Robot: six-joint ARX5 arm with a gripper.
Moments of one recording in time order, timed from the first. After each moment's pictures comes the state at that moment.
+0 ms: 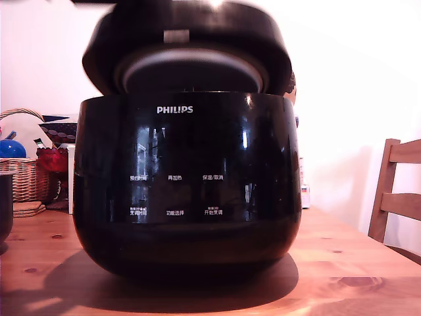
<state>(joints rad) -0.81 0.91 0.66 0.11 -0.01 0.00</state>
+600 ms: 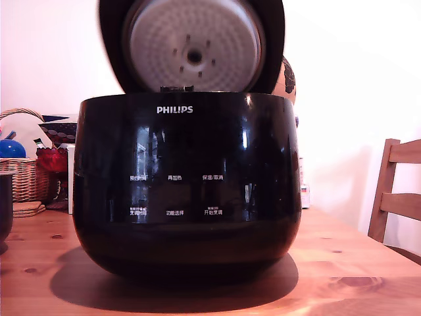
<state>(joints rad) -0.56 0.67 0.66 -0.11 -0.17 0.03</state>
